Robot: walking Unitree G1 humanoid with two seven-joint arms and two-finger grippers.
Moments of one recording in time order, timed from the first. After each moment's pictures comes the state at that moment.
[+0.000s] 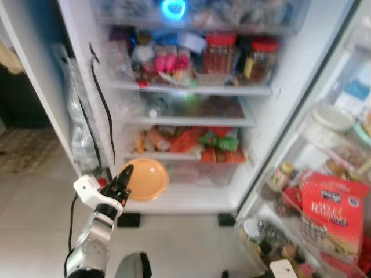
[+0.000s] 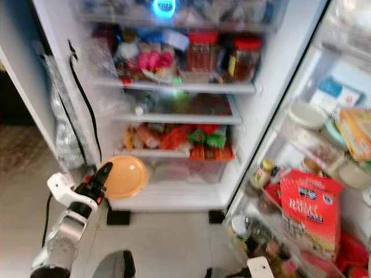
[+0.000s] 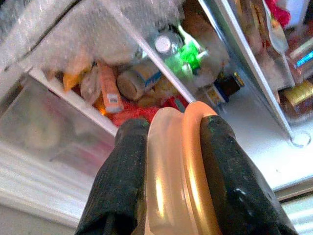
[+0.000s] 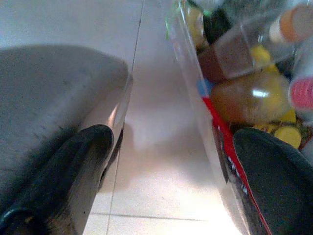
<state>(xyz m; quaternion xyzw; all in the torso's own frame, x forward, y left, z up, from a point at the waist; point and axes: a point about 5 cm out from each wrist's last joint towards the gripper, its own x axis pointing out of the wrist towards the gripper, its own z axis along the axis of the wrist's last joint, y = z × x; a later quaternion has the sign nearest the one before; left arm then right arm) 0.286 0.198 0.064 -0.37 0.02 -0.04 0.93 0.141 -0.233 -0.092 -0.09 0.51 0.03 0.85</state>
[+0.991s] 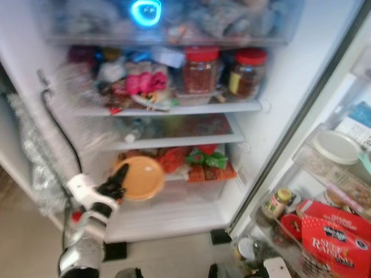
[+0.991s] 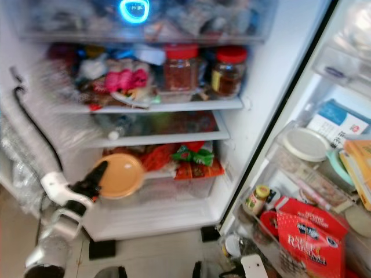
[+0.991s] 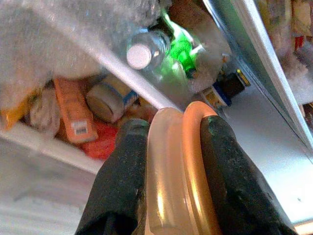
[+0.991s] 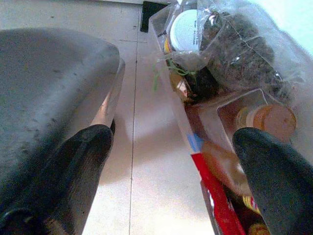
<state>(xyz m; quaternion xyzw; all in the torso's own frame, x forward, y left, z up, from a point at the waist) 0.287 0.205 0.068 -0.37 0.01 -0.04 0.93 0.143 -0.224 -0.094 -0.07 0.51 0.04 0.86</state>
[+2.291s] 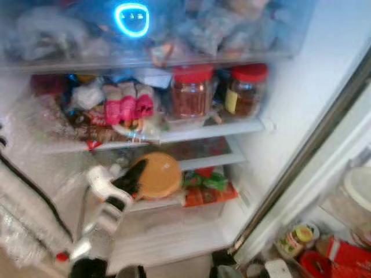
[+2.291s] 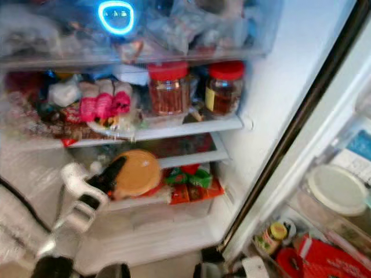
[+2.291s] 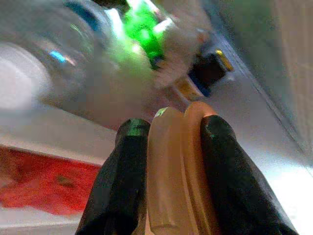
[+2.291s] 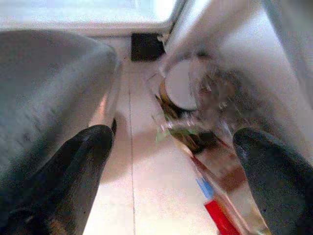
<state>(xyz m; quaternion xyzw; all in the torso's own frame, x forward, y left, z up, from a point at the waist) 0.300 0.182 0.070 -0.38 0.04 -0.11 0.92 0.140 -0.225 -0.095 -0.07 0.52 0.04 0.85</state>
